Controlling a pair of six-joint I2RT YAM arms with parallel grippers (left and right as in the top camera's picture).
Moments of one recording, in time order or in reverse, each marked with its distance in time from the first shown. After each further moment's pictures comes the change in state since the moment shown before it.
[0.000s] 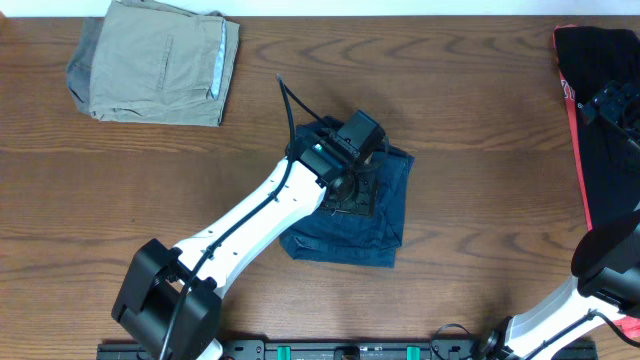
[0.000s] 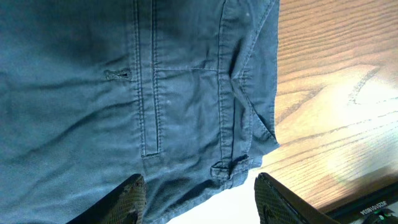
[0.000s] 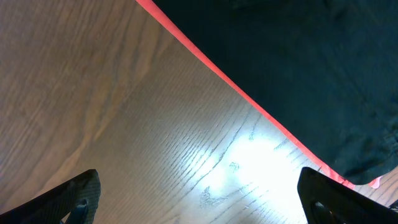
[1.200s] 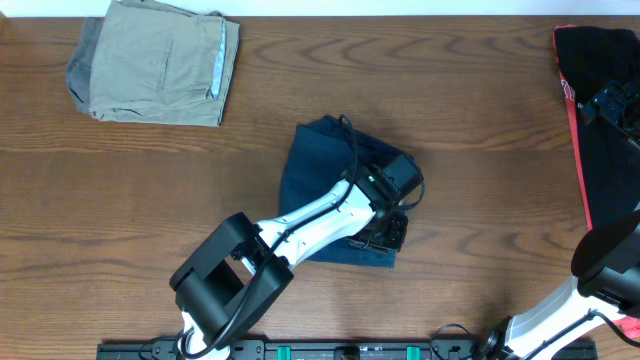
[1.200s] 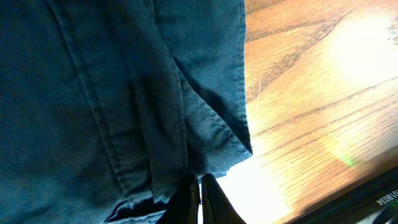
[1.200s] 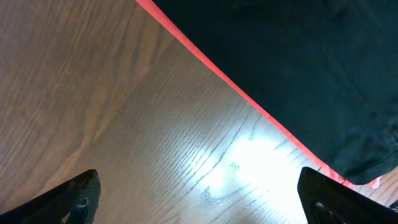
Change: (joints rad) left arm -0.174 0.212 -0.062 0.155 0.135 -0.075; right arm 0.000 0.000 0.000 0.000 0.000 0.000
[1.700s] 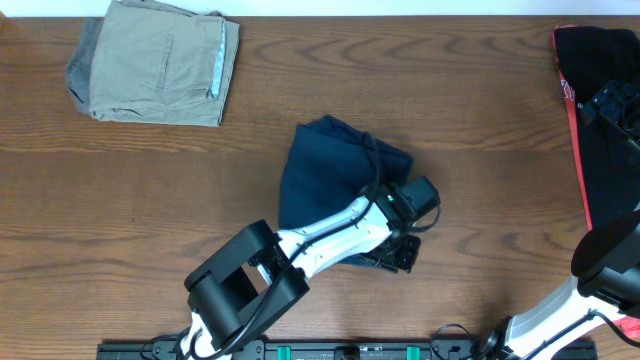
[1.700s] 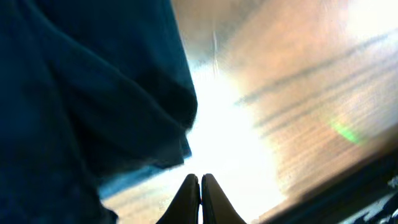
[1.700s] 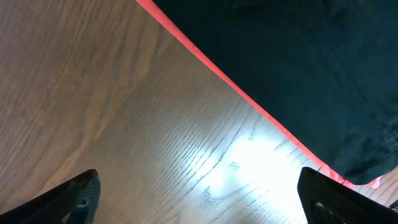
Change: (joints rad) left arm -0.092 0.029 0.000 -0.015 0.027 -0.004; right arm 0.000 0.000 0.000 0.000 0.000 0.000
